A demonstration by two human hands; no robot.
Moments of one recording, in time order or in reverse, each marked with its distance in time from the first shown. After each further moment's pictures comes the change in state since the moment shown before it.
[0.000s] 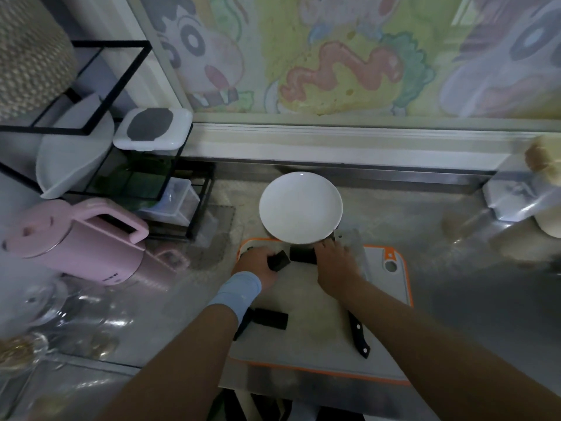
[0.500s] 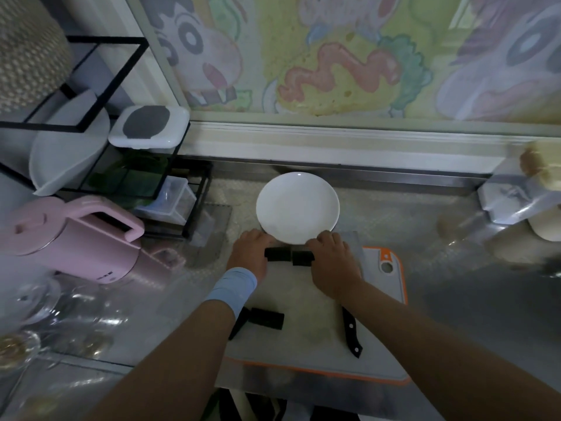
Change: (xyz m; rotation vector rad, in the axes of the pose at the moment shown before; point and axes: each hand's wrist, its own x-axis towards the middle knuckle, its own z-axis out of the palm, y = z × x) left_hand 0.011 -0.009 -0.002 0.039 0.199 0.231; right_hand -0.004 0.002 -0.005 0.052 0.201 -0.089
